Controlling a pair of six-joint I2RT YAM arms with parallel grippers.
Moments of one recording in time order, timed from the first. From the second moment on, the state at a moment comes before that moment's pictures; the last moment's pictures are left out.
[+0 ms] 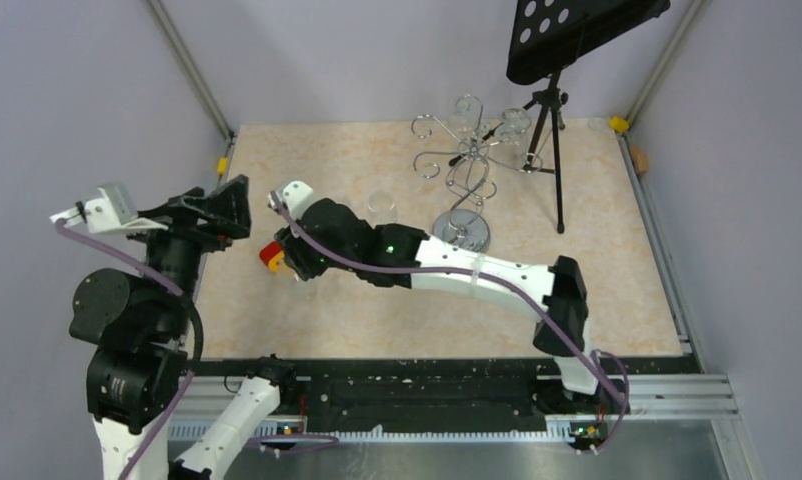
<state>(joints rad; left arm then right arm) -0.28 0.60 1.43 -0.57 -0.27 -0.40 1.27 2.03 2.03 -0.44 0.16 0.22</state>
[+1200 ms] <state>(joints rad) -0.28 1.53 1.64 -0.14 0.48 -0.77 1.19 0.85 1.26 -0.17 0.83 0.31</state>
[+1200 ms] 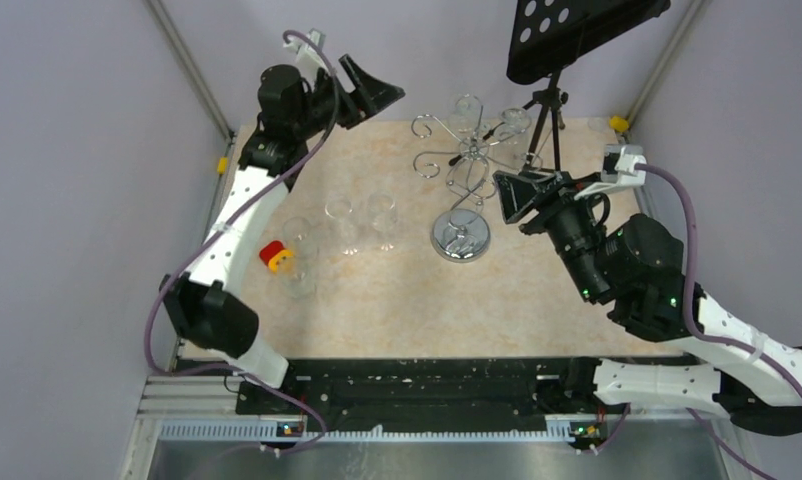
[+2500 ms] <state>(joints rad) -0.36 2.16 2.03 0.22 0.83 -1.30 1.19 0.85 1.17 -0.21 0.82 0.42</state>
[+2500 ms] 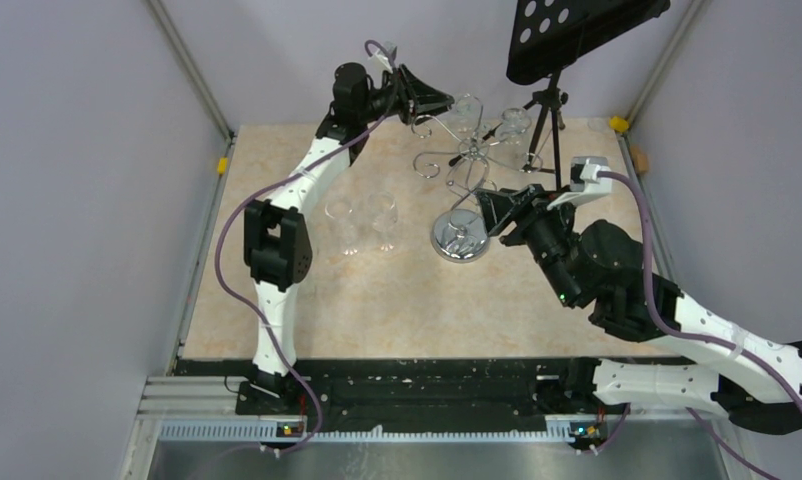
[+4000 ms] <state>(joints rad) -0.38 2.21 2.15 0.19 0.75 -1.41 1.19 0.84 1.13 -0.20 0.83 0.46</state>
